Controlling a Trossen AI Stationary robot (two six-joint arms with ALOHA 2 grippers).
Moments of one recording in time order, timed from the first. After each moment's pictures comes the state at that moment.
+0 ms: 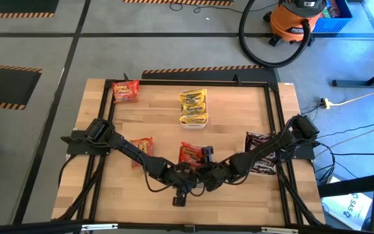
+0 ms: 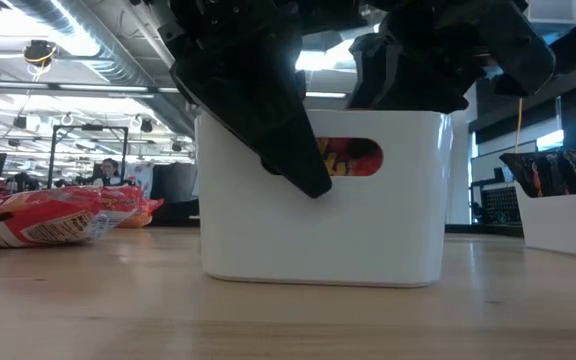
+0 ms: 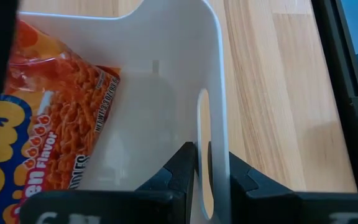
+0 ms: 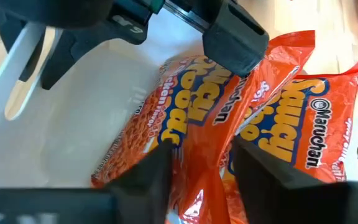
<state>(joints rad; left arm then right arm) -0.43 2.01 1.38 -0.28 -0.09 -0.39 0.46 1.83 1.21 -0.39 0.48 0.05</state>
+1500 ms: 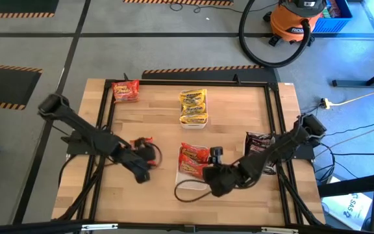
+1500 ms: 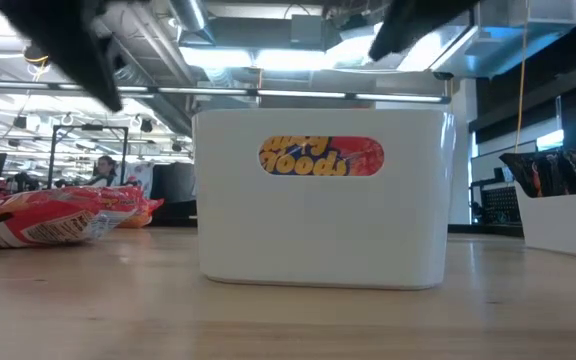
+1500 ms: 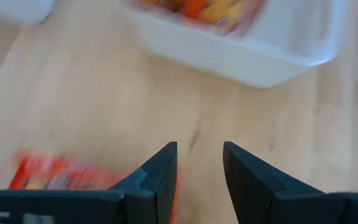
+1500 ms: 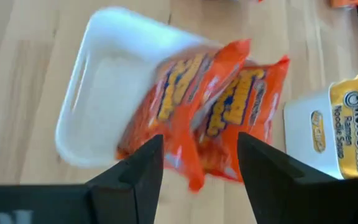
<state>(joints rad) -0.53 1.30 0.89 -0.61 -0.35 -0.70 0.55 1.76 1.43 -0.77 0.52 0.25</state>
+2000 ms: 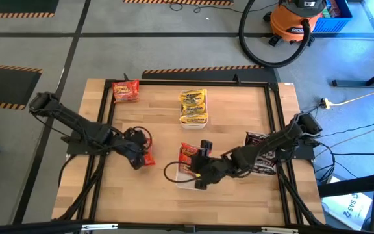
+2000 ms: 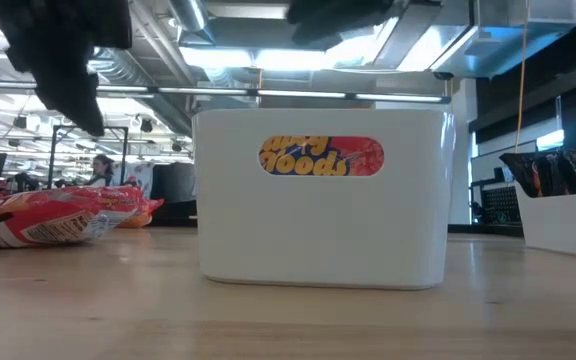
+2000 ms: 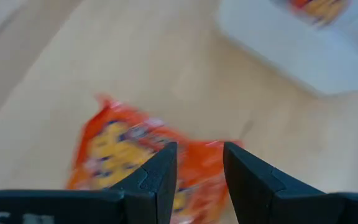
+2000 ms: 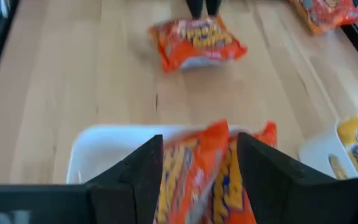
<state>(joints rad) -0.41 1.06 0.71 -0.67 -0.32 -0.86 0.44 1.78 1.43 -0.45 0.50 0.31</state>
